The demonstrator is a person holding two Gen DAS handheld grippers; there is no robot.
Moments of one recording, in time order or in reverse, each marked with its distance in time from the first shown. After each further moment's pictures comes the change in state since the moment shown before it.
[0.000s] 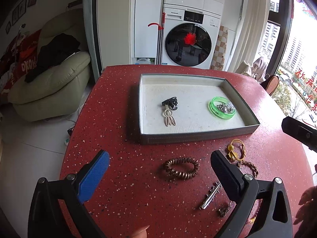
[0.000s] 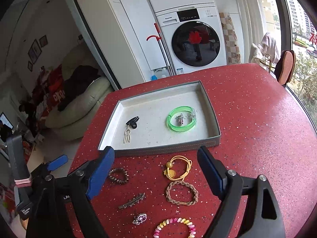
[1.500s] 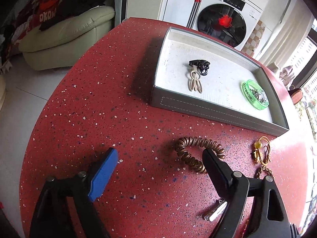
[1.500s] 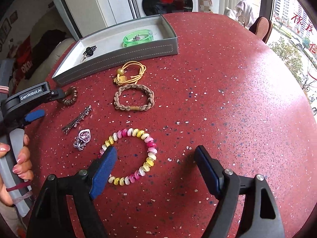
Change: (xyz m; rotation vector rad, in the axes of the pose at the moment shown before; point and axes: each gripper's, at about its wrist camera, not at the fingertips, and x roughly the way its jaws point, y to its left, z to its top) left arm 0.071 0.008 -0.029 -0.252 0.207 0.078; right arm 0.013 -0.034 -0.115 0.006 0.271 -0.255
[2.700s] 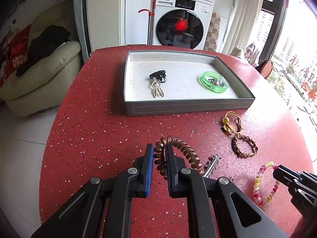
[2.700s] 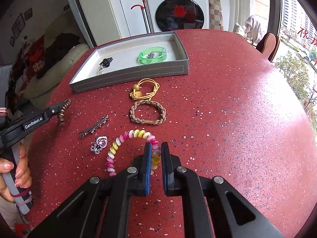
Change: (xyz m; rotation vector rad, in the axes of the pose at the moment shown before) left arm -0.058 -0.012 -0.021 0.297 -0.128 -0.117; right arm -0.030 0.002 0.004 -0.054 -0.093 0.065
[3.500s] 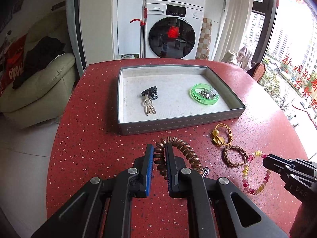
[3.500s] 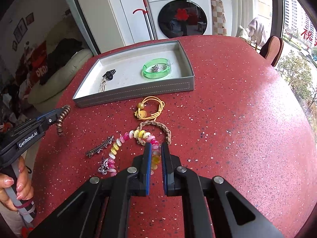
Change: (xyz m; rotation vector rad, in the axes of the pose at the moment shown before) left arm -0.016 -0.009 0.018 0.047 -0.051 -0.022; right arm 0.001 0.003 0.033 0.005 -0.016 0.035
